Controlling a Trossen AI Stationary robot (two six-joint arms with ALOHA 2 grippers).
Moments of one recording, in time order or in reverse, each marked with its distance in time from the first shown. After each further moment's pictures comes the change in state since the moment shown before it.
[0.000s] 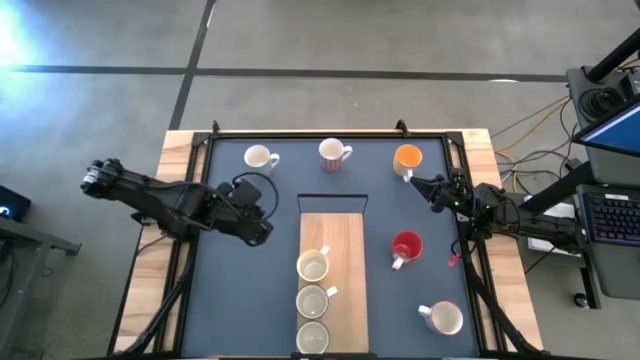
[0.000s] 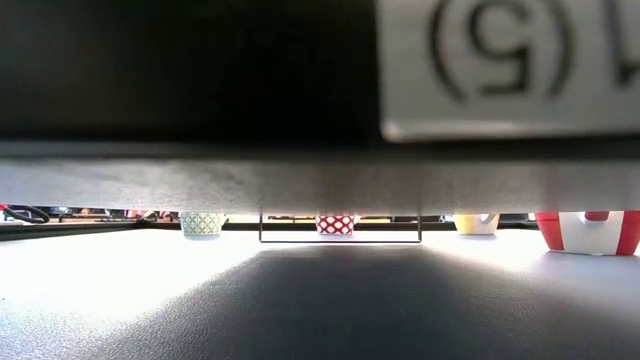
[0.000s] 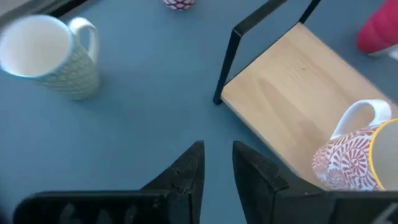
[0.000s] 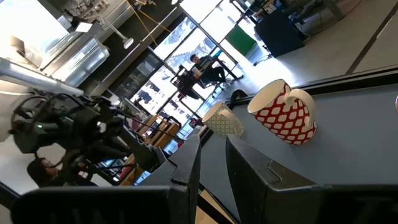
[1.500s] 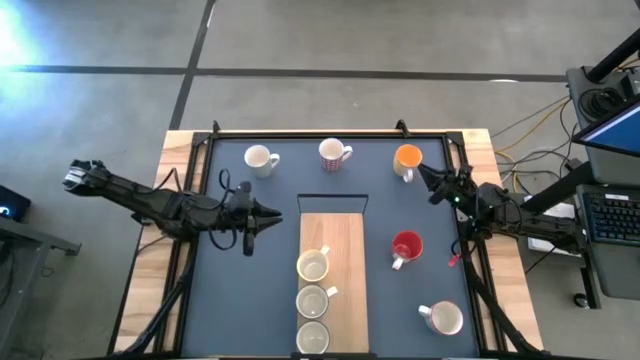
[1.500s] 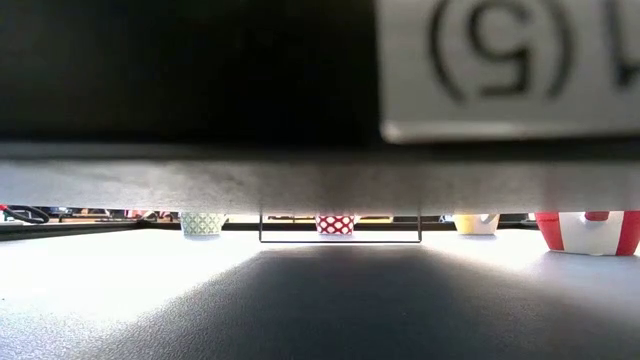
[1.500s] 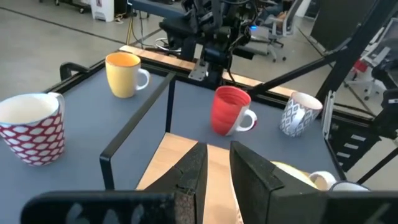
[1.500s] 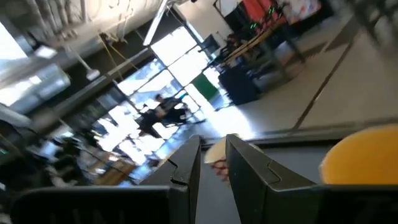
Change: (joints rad) left arm 0.005 -0.353 -0.555 1.096 0.095 0.722; right arm -0.003 0.006 0.000 0.067 0.230 -0.163
